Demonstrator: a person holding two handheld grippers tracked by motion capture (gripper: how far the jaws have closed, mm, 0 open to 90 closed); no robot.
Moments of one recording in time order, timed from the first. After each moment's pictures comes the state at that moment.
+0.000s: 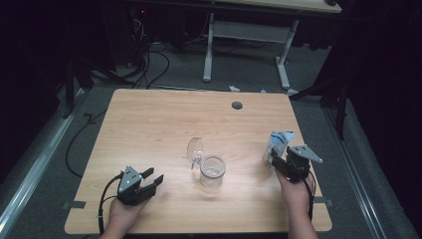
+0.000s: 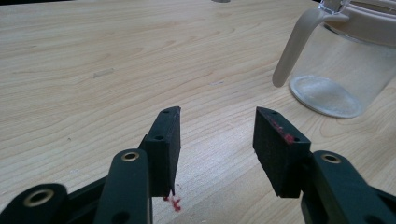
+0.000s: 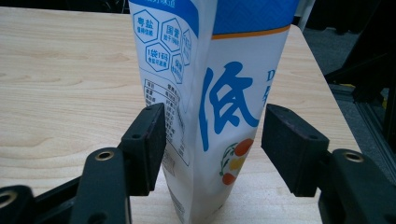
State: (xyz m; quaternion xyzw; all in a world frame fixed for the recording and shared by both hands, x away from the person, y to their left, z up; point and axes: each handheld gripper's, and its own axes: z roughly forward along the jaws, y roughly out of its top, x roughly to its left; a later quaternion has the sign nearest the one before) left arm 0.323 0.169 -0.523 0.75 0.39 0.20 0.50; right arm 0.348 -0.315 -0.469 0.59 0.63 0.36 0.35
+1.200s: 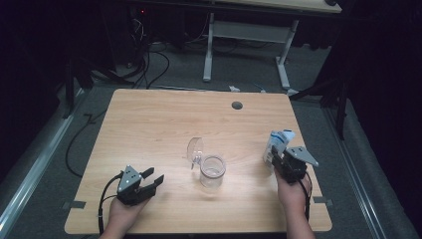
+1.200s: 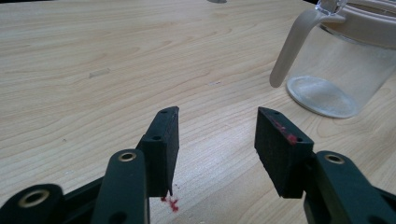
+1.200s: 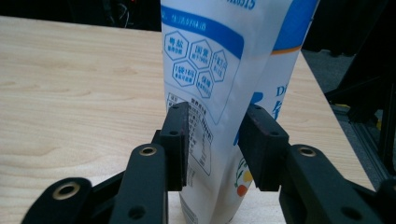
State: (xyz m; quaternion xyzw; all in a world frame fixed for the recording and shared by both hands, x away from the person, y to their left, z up) left arm 0.324 0.171 -0.524 0.75 0.39 0.19 0.50; right arm 0.345 -0.303 -0.469 0.56 0.63 0.38 0.38
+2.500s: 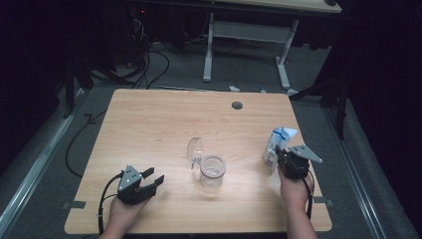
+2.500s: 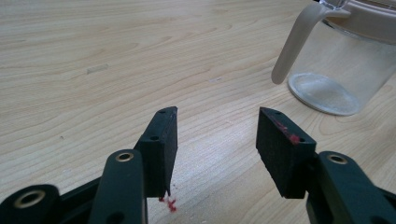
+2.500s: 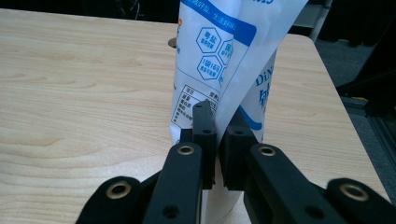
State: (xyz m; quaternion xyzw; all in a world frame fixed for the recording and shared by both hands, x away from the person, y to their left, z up) left arm 0.327 0.171 -0.526 0.75 0.39 0.18 0.50; right arm 0.349 -0.315 -0.469 0.56 0.65 0.38 0.35
